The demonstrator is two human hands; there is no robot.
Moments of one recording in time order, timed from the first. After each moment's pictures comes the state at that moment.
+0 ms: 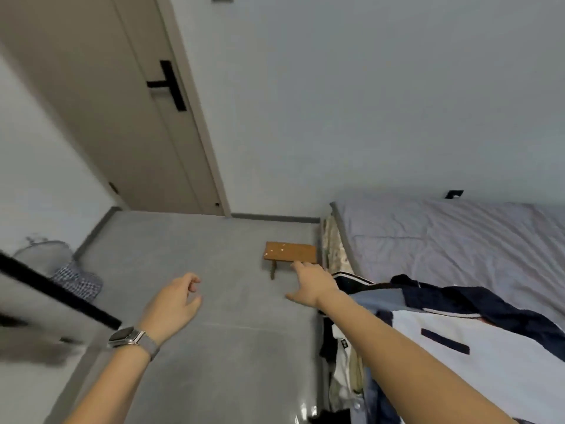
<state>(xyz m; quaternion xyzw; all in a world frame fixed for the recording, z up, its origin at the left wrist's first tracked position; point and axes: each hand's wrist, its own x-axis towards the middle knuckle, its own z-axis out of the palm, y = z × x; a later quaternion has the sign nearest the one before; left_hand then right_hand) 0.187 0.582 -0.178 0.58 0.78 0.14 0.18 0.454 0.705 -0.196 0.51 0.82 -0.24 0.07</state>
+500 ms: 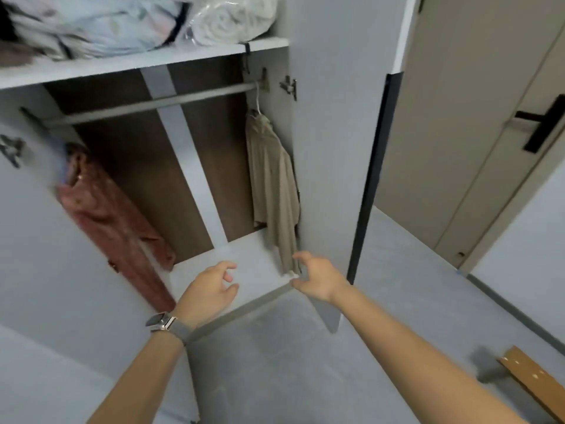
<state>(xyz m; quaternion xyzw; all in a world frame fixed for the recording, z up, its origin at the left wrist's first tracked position) -0.052 0.173 -0.121 0.18 0.95 0.25 0.07 -0.009 0.417 -0.142 0.07 0.94 -0.32 0.10</state>
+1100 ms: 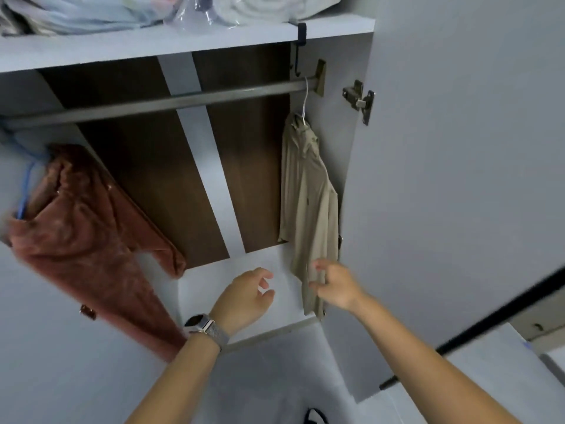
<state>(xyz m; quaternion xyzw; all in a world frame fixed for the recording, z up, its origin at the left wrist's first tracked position) -0.308 0.259 -0.153 0.14 0.94 0.29 0.11 -0.307 0.473 -0.171 0.03 0.93 -0.34 0.13</state>
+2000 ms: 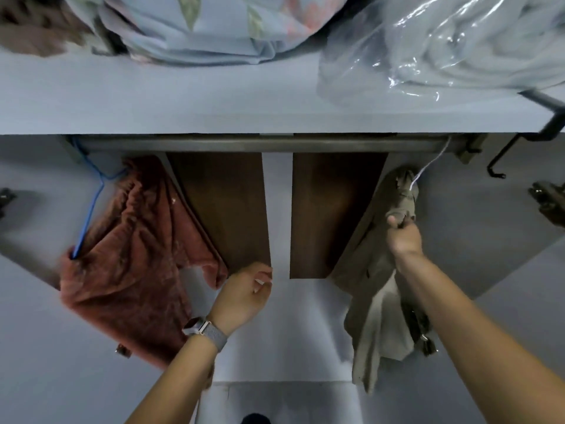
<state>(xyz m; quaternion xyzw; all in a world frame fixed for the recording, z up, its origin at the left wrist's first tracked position) -0.507 0.141 -0.135 0.00 0.92 0.39 0.00 -0.637 0.426 -0.111 0.24 0.82 -0.52 -0.04</state>
